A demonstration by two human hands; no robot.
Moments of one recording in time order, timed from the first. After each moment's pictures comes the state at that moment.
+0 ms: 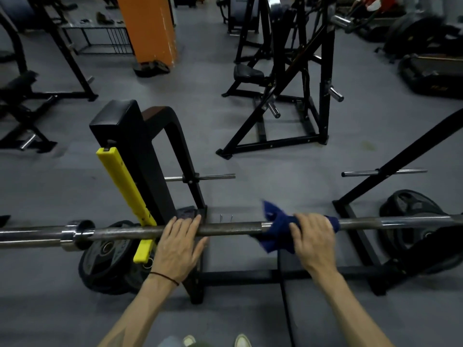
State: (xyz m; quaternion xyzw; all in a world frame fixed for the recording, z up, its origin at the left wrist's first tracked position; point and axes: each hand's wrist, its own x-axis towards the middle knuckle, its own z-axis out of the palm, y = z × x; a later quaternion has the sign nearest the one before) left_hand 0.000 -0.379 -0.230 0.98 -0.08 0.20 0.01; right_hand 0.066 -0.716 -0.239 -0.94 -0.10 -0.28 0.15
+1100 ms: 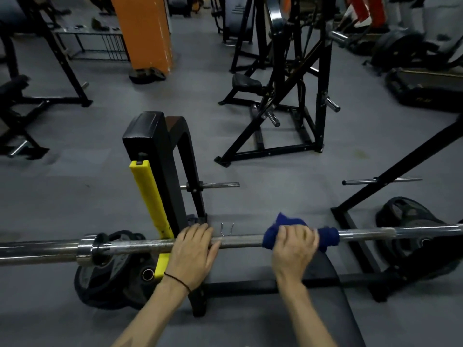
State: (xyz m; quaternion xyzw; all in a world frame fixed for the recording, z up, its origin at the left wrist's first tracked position) left_hand 0.016 -0.355 -0.223 0.98 -0.11 0.18 0.05; right_hand 0.052 -0.597 -0.242 -0.92 0.08 -0.32 0.22
